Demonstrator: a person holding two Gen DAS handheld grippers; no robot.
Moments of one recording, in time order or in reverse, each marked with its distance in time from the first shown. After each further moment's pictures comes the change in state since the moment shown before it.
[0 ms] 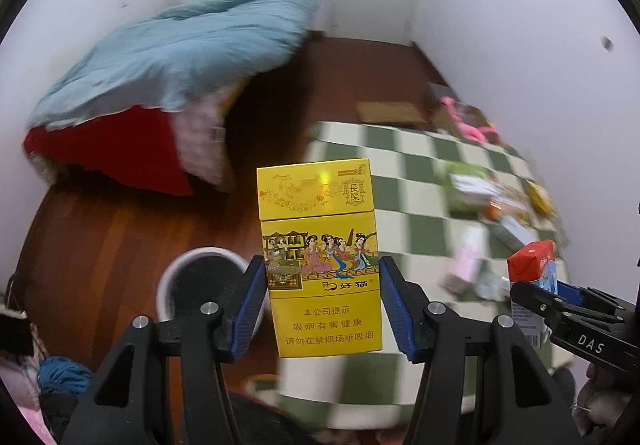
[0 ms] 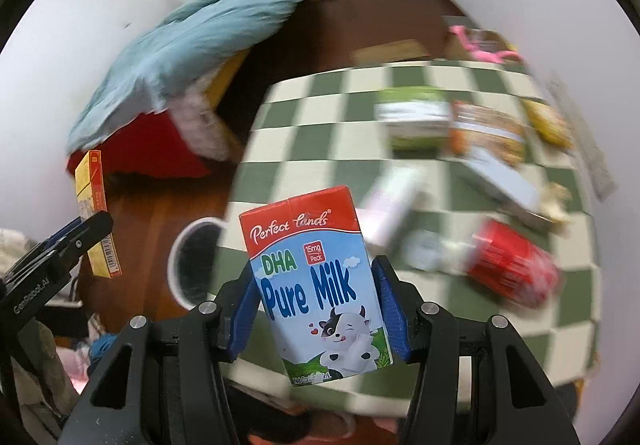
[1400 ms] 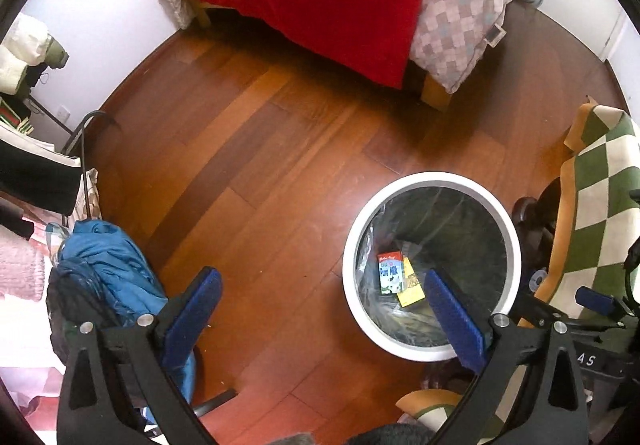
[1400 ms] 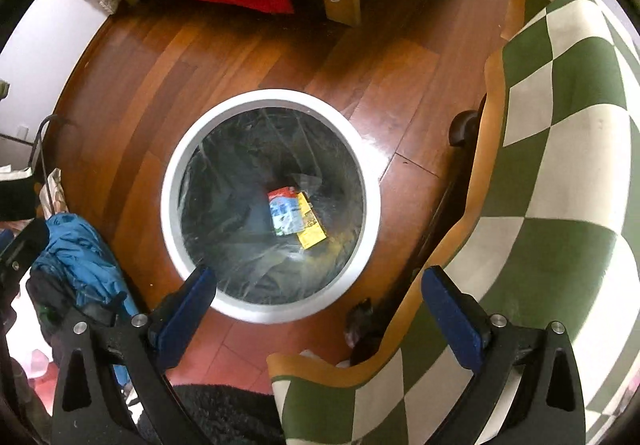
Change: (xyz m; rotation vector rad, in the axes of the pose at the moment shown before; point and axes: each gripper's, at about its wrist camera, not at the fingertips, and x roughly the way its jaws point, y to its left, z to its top) left arm 0.154 0.286 -0.101 -0.435 0.279 0.398; right arm 0.348 0.268 -0.025 -0.405 0.455 -0.049
